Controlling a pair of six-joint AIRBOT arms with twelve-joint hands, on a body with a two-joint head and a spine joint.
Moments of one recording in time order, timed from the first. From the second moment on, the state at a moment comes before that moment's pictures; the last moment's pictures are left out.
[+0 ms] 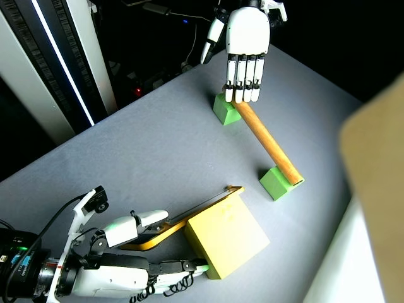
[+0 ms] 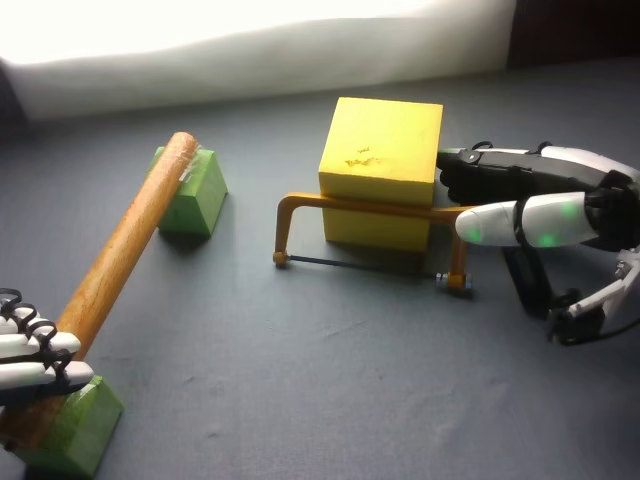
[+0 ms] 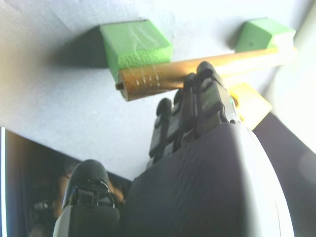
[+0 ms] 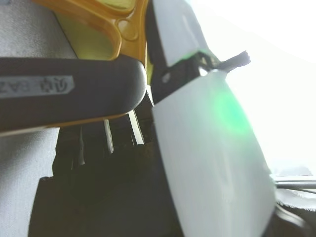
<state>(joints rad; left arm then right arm) 0.81 -0.35 0.70 0.89 -0.33 0.23 -0.68 -1.28 1.53 -0.26 0.55 0.66</state>
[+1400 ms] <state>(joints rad) 0.81 -0.35 0.70 0.89 -0.34 0.23 -0.61 -1.09 1.24 -0.03 0.83 0.09</state>
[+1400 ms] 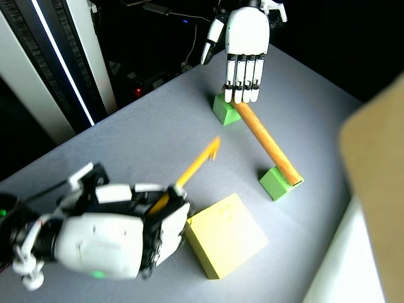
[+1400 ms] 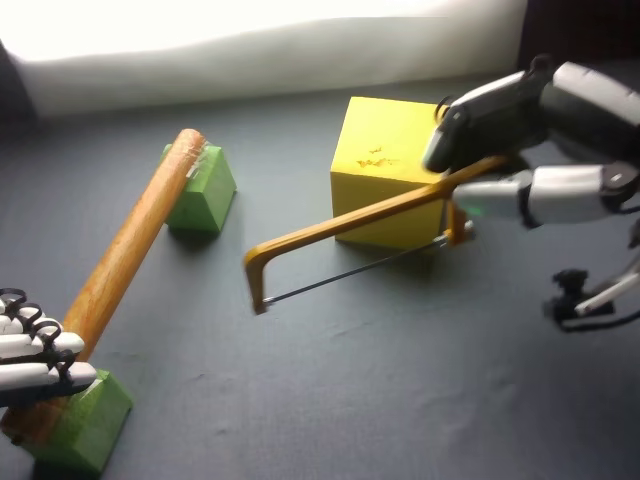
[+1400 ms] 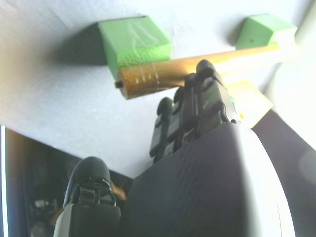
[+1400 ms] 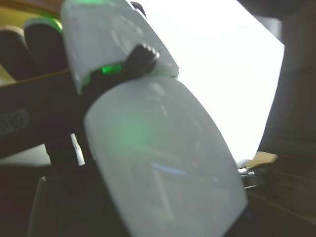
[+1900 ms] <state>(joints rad) 0.80 -0.35 0.70 0.89 -0.34 0.23 -0.56 -1.00 1.16 0.20 1.00 -0.16</state>
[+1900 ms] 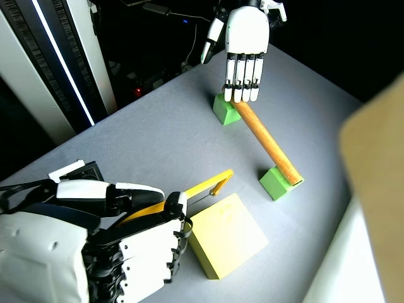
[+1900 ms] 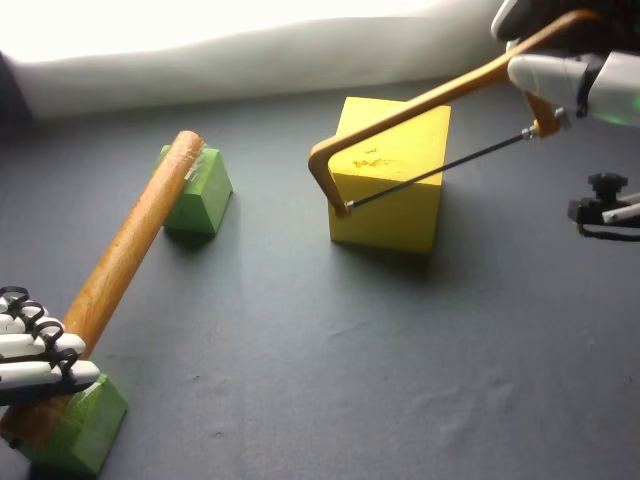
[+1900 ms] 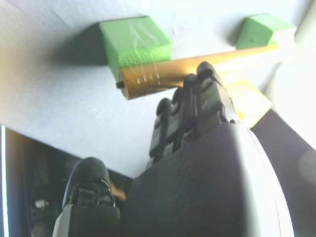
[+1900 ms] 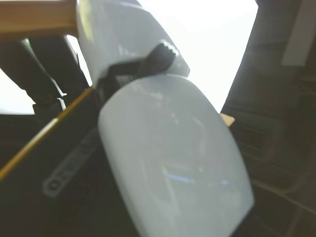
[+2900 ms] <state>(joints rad) 0.80 -0.35 0.68 0.89 -0.34 0.23 -0.48 -1.24 1.15 0.60 1.31 -0.38</state>
